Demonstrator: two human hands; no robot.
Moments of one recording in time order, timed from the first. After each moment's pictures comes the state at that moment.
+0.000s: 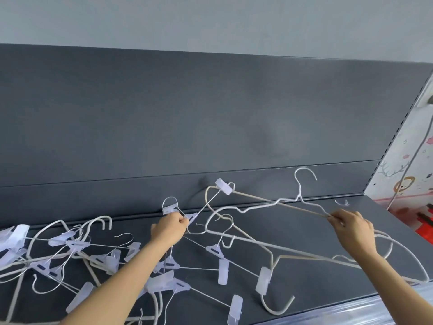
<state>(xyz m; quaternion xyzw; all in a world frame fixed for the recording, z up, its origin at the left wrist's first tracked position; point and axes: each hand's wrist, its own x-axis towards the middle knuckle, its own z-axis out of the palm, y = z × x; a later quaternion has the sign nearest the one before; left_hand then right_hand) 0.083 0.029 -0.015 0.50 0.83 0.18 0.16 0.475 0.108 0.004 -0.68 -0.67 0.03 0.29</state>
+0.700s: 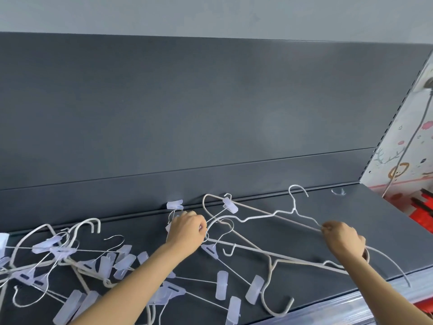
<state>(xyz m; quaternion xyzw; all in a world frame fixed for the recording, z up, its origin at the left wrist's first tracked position) 0.125 0.036 -0.021 0.67 0.72 0.15 0.06 0.466 0.110 -0.034 -0.80 -0.58 0.09 0.14</state>
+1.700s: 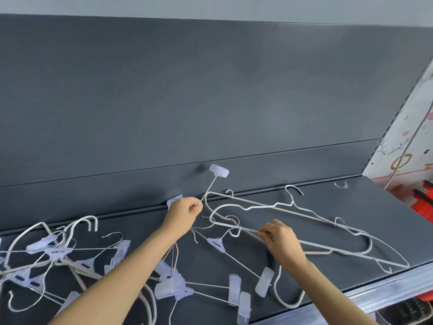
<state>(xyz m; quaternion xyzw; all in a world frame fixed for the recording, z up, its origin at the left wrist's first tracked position) 0.105 0.055 -0.016 0.61 0.69 0.34 0.19 0.354 0.069 -0.050 -0.57 -0.77 0.18 0.24</state>
